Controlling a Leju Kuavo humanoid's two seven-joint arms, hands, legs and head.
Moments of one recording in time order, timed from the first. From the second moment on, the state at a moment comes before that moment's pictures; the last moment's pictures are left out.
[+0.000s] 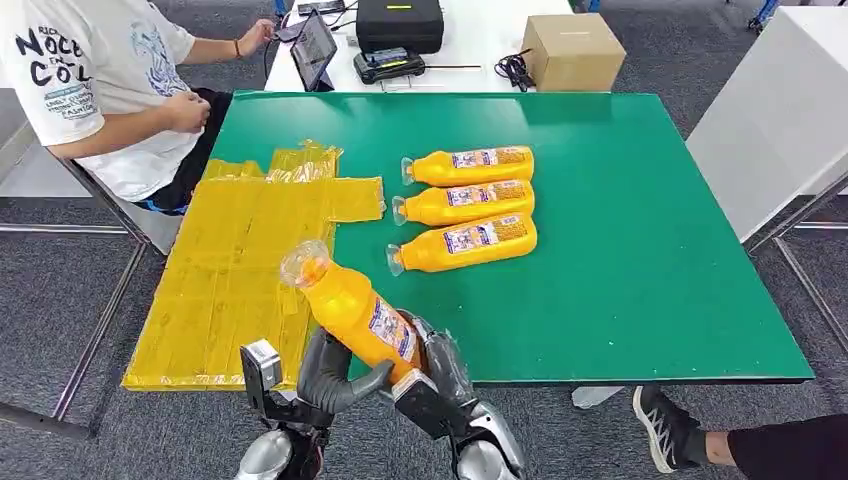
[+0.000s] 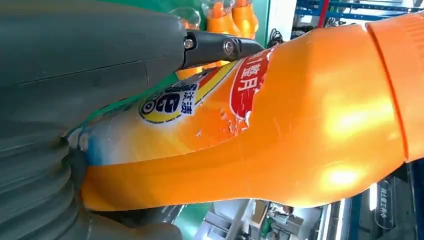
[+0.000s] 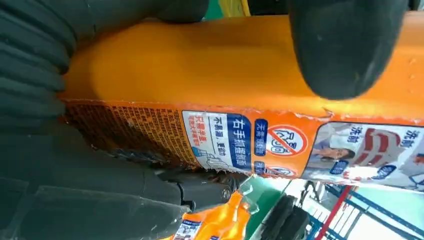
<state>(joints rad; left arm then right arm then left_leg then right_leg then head) -0.04 -0.27 -0.30 -1.19 0.12 -0.08 -0.47 -0.04 0.22 0.46 -1.16 0.49 -0.21 -0.56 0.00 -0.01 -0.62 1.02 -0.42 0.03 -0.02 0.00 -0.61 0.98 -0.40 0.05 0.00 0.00</state>
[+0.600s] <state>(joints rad) -0.03 -0.27 -0.26 -1.15 0.28 -0.21 -0.39 -0.10 0.23 0.55 -1.00 0.52 -0.18 -0.56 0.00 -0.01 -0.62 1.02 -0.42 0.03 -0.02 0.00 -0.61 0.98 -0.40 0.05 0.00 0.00</state>
